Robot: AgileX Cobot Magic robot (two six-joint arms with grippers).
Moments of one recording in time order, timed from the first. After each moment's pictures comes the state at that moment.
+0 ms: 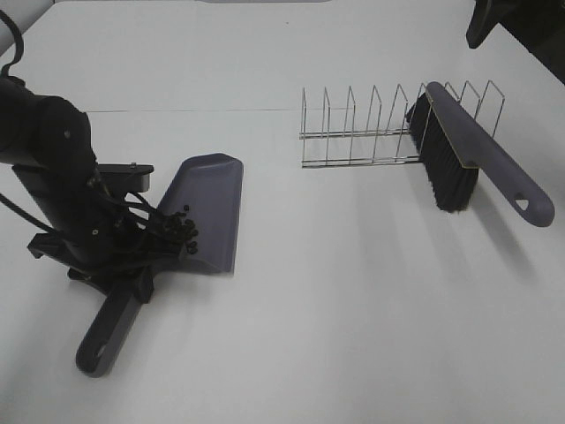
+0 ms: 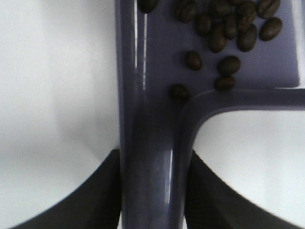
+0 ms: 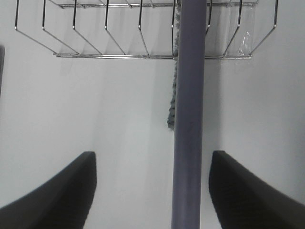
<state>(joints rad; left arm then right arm) -0.44 2.01 -1.05 -0.19 0.65 -0.13 0.03 1.86 -1.77 0.12 1.22 0.01</state>
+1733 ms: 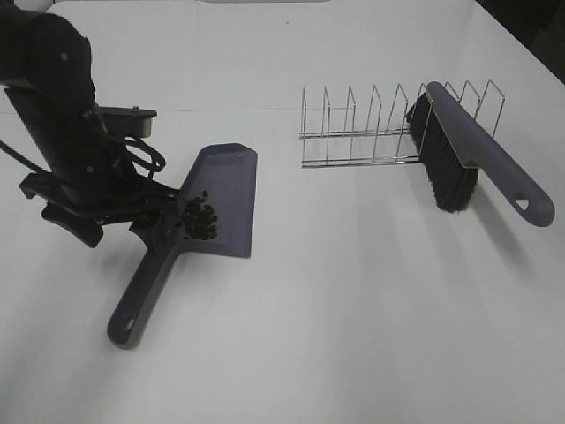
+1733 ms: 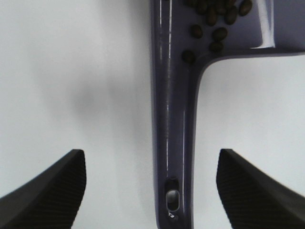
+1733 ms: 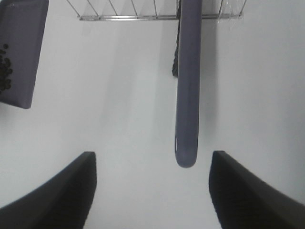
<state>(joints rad) -0.44 1.93 -1.23 -0.09 0.89 -0.17 0.03 1.38 -1.37 0.13 1.22 0.01</state>
